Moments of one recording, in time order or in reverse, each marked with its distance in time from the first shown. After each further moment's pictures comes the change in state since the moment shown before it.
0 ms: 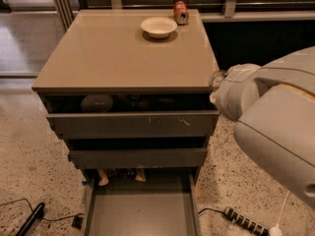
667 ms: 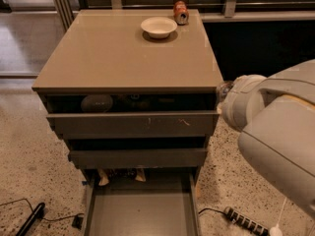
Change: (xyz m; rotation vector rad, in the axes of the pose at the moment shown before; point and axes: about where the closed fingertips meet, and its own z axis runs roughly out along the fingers) arm 0.024 0.011 -0.004 -0.017 0.061 -0.027
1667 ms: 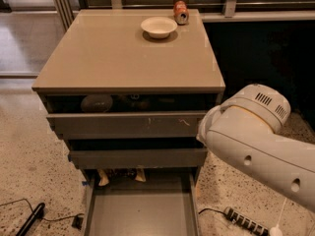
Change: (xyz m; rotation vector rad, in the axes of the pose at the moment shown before) arm 0.024 0.099 0.103 -0.267 0.081 -0.029
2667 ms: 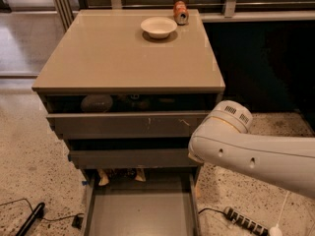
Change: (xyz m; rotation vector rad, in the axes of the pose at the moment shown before) arm 0.014 0.062 0.090 -0.179 0.076 -0.045
